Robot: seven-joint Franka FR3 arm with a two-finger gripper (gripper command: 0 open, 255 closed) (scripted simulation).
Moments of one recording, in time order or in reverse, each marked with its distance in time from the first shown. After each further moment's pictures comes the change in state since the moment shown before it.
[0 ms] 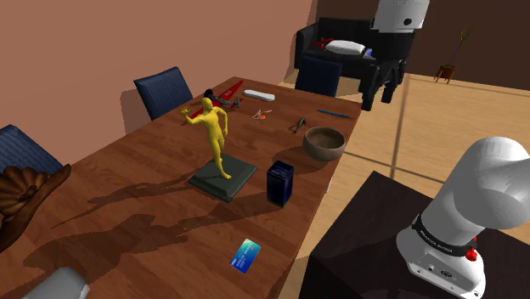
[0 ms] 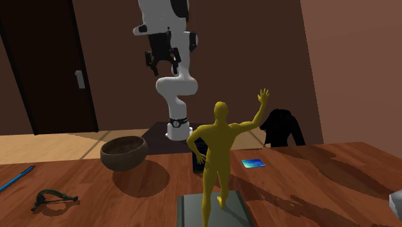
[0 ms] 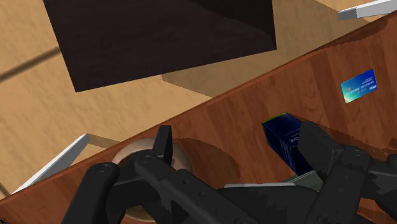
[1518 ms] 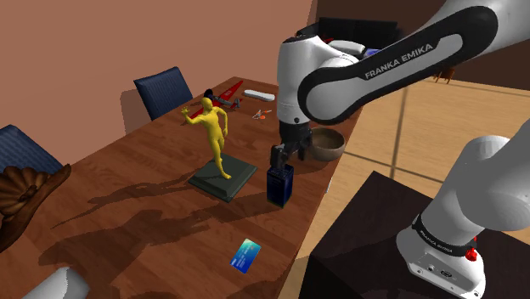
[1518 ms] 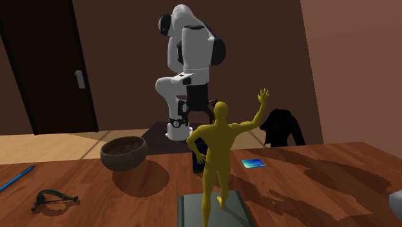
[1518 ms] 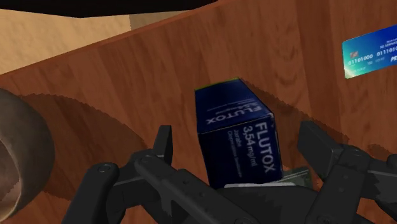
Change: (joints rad) arm 0.101 0.537 0.319 -0.063 0.055 0.684 0.182
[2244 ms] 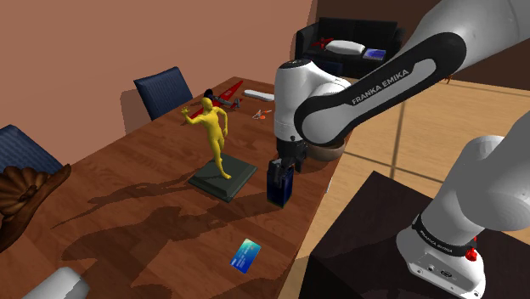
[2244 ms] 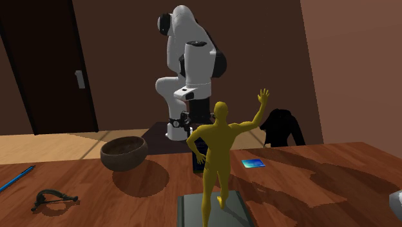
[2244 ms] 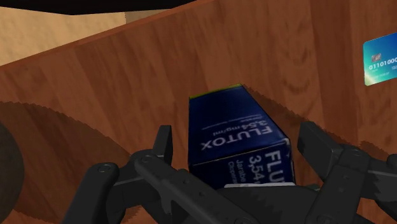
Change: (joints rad) arm 0.003 0.086 0.024 -0.050 -0.012 0.138 0.018
